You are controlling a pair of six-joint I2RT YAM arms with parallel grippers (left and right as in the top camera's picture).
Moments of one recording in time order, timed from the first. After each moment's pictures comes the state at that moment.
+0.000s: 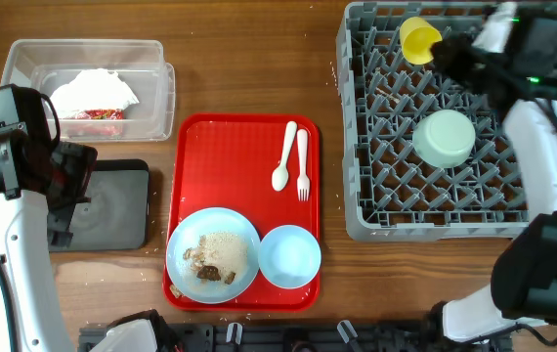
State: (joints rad) left arm 0.26 1.31 1.47 -1.53 -0.18 -1.08; right arm -0.14 1.72 1.39 -0.41 -0.41 0.38
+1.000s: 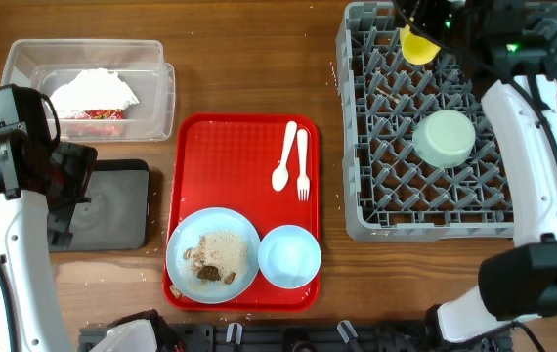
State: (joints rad) left arm 0.26 1.31 1.47 -1.53 -0.18 -1.08; right arm 0.07 1.74 1.72 -0.58 -0.08 0.29
